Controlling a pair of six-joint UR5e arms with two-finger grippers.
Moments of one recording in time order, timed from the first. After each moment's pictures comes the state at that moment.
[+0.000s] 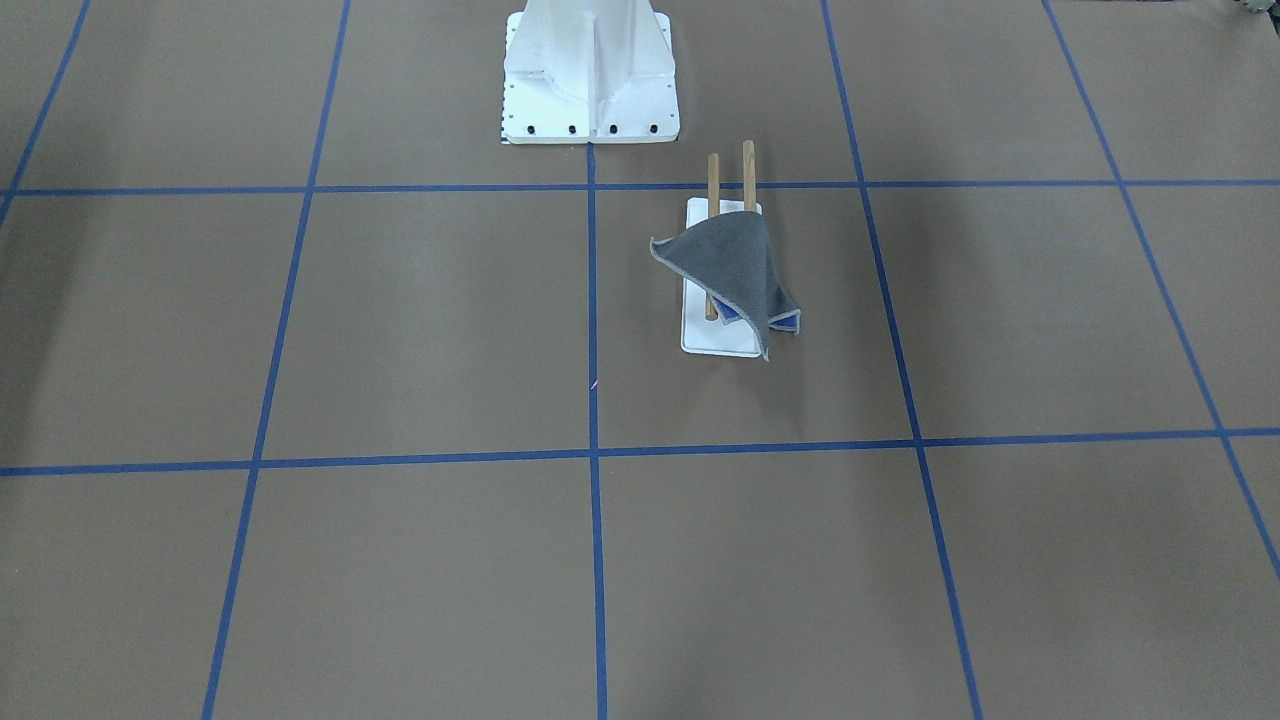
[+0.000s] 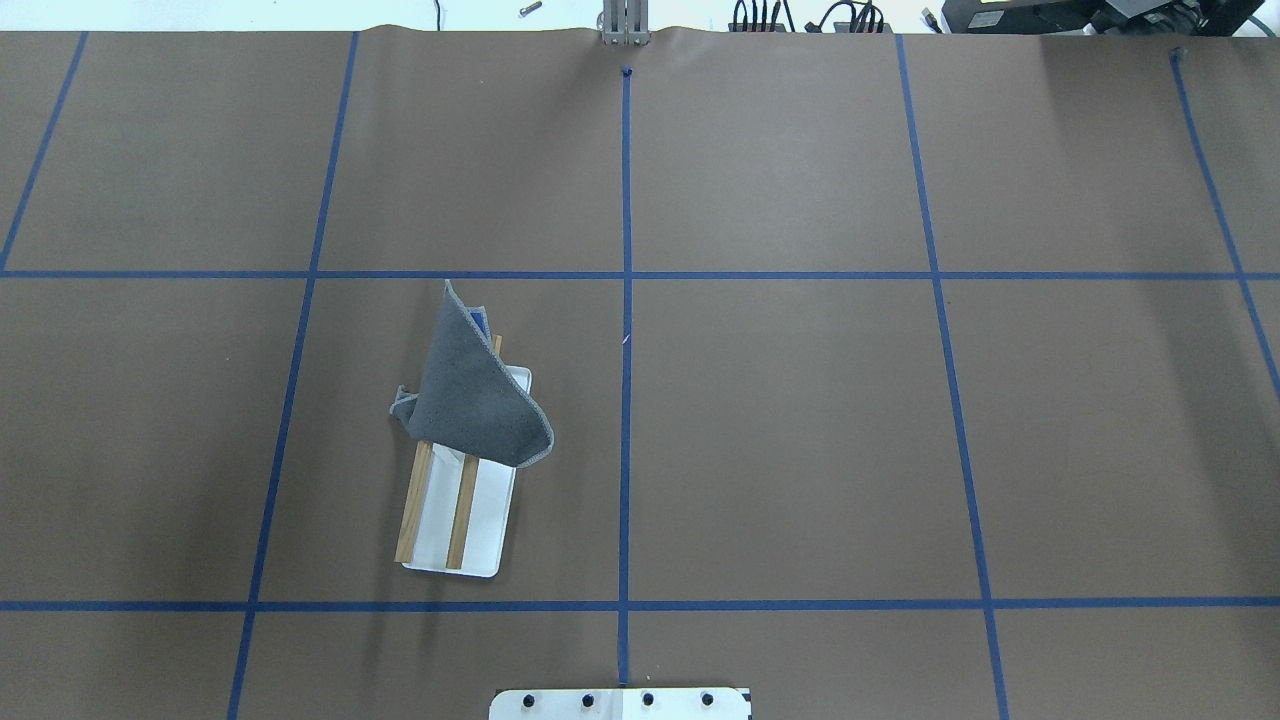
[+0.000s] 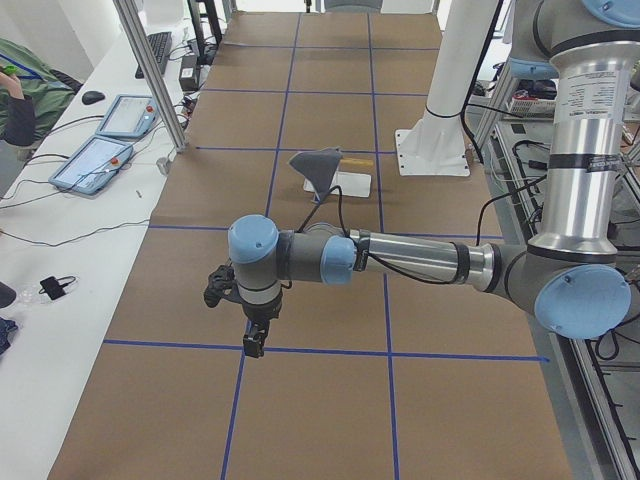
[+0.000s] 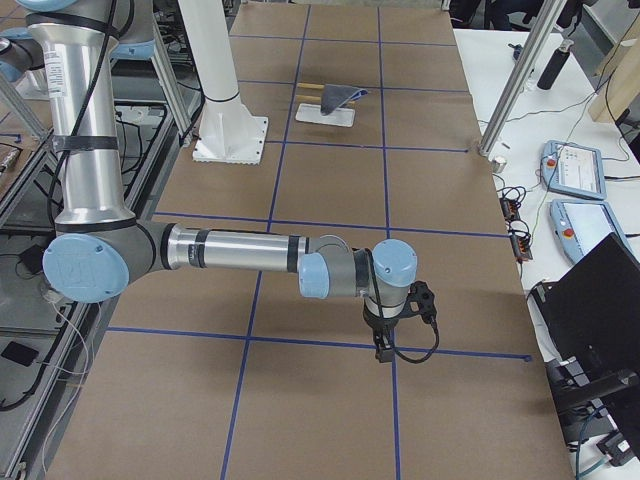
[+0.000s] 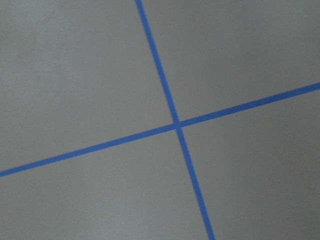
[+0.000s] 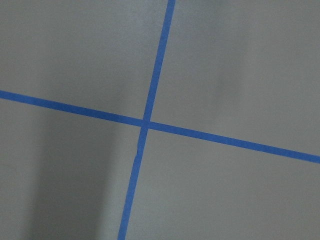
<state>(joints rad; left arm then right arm) -1.60 -1.57 -1.68 -1.52 -2.24 0.19 1.54 -1.52 1.50 -1.48 2.27 -0.13</state>
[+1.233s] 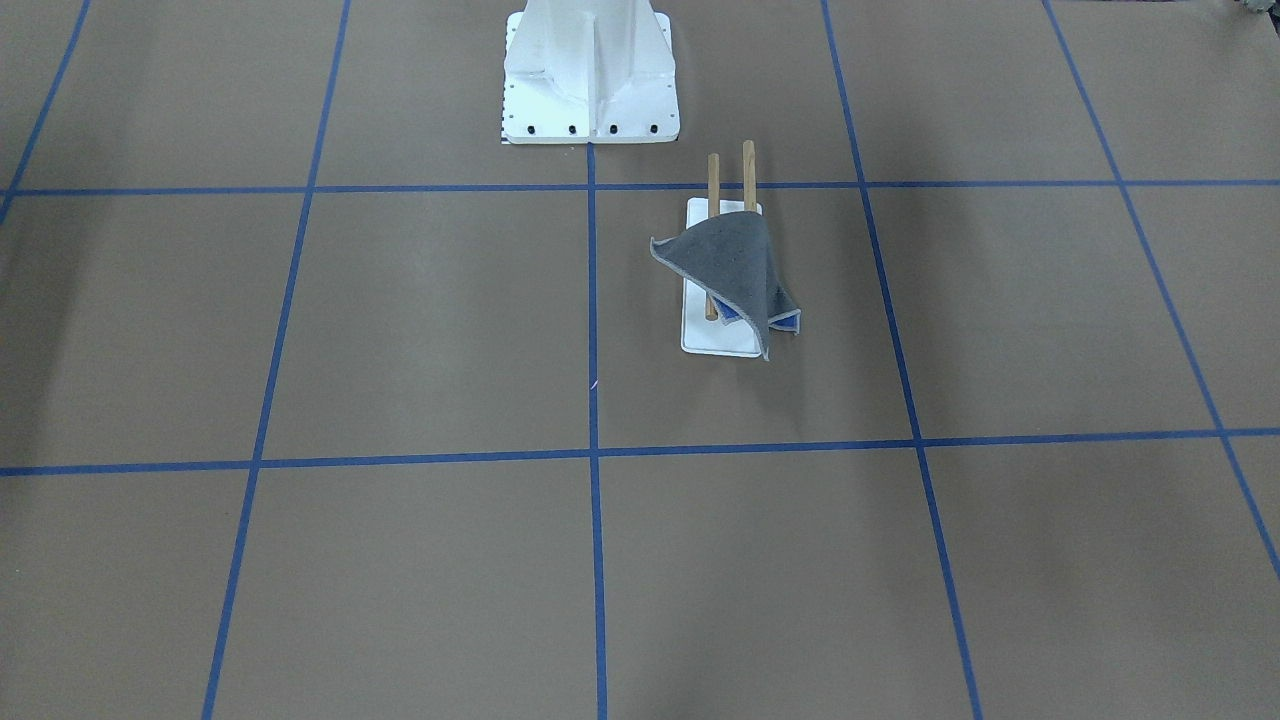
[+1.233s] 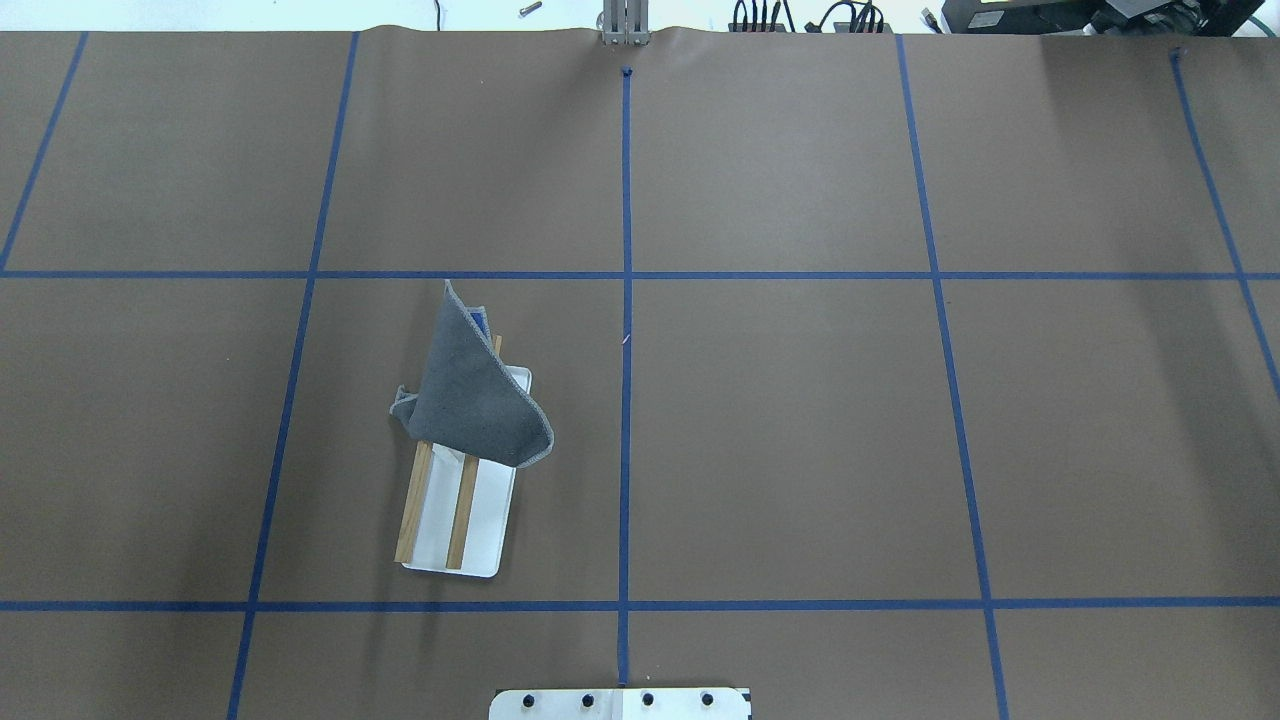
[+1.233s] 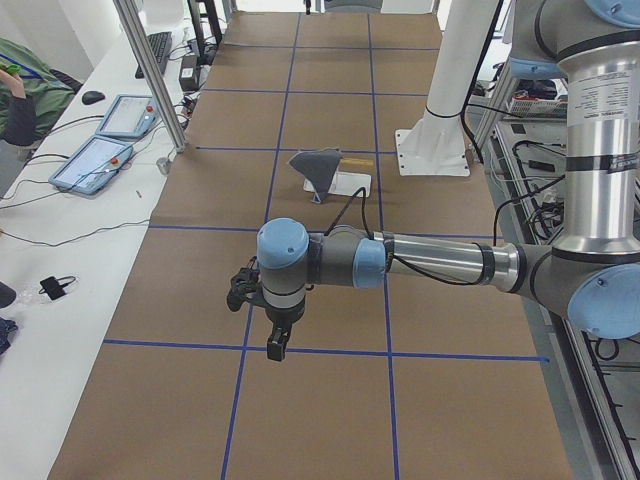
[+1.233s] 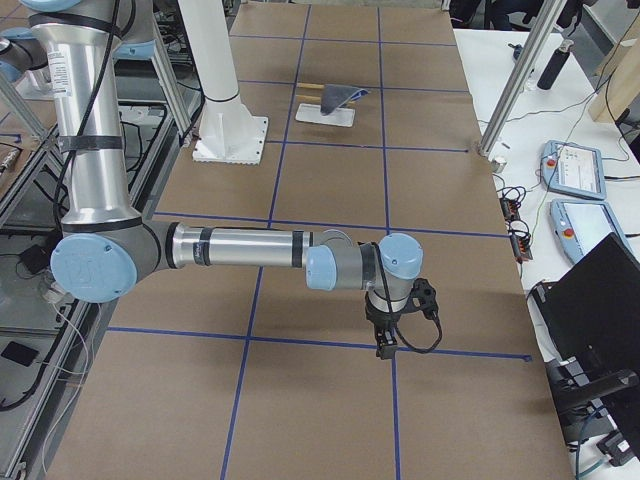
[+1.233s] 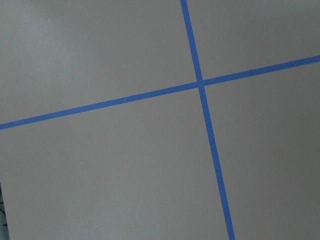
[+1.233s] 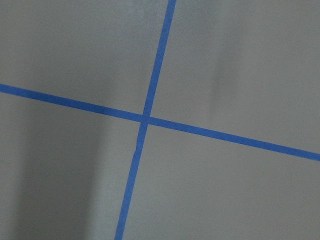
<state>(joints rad) -1.61 -1.48 -1.76 -1.52 -2.25 0.19 1.51 -1.50 1.51 -1.54 2.23 -0.14</state>
